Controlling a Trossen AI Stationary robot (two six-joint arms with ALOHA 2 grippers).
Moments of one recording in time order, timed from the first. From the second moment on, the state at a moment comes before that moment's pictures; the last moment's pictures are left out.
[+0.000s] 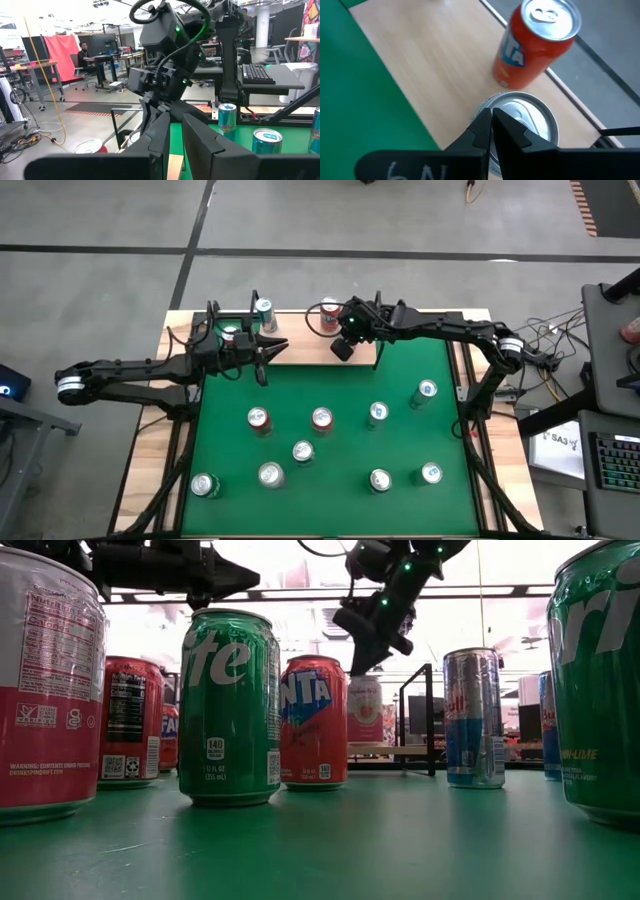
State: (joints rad) left arm 0.28 0.96 0.51 0.53 0.00 0.11; right arm -0.37 1.72 1.45 -0.62 0.22 0.17
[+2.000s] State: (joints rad) left arm 0.29 0.96 0.51 0.53 0.00 0.11; right arm -0.43 1.70 1.46 -0.69 0.19 0.13
